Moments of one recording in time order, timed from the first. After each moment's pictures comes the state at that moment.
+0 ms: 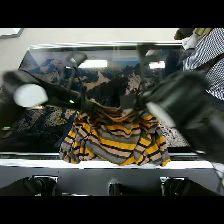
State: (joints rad) left arm -0.70 -1.23 1.66 1.51 -1.42 -1.75; right arm 0.85 -1.16 1.73 -2.00 1.60 2.19
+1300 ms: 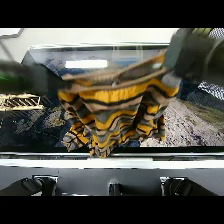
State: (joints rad) left arm -0.57 -1.18 1.97 1.30 -1.63 -1.91; right arm 0.85 -1.07 2.01 -2.01 1.61 2.18
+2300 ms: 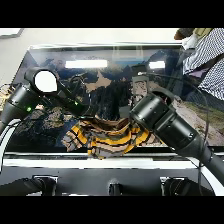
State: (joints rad) left arm -0.56 -1.38 1.57 1.22 -1.59 -1.88; right arm 0.85 -1.18 1.42 -2.01 1.50 2.31
